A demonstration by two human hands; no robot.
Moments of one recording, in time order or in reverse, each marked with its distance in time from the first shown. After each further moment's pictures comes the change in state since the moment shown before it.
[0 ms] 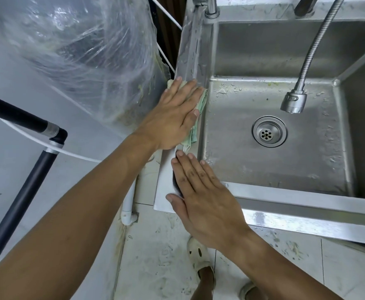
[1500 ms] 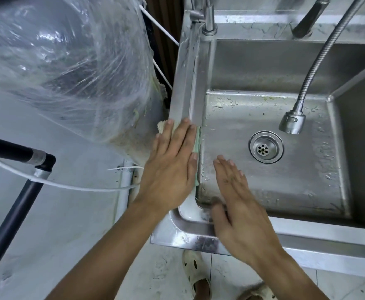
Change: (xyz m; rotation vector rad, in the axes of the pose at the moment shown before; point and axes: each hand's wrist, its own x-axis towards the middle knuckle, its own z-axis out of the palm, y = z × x) left_hand -0.042 0.033 0.034 0.078 0.207 -0.139; right_hand 0.007 0.051 -0.036 0.466 -0.078 0.312
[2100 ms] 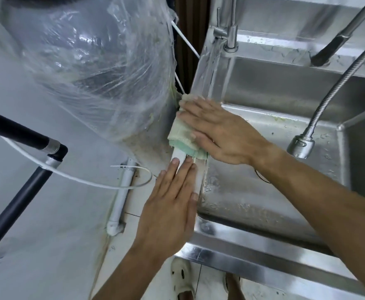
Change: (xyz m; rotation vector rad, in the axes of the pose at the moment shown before) left_hand -0.061 0.020 0.013 -0.043 0.059 -0.074; right_hand 0.186 0.005 -0.057 -0.425 -0.160 -0.710
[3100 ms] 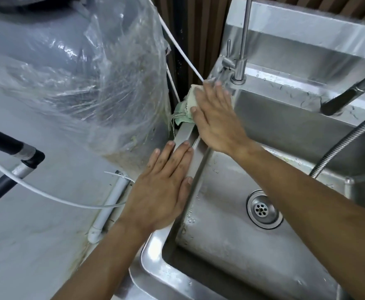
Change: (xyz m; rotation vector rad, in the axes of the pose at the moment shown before) left_hand 0.103 -0.004 0.003 0.189 0.026 -0.083; right_hand 0.072 0.075 -0.007 0.115 0.128 0.253
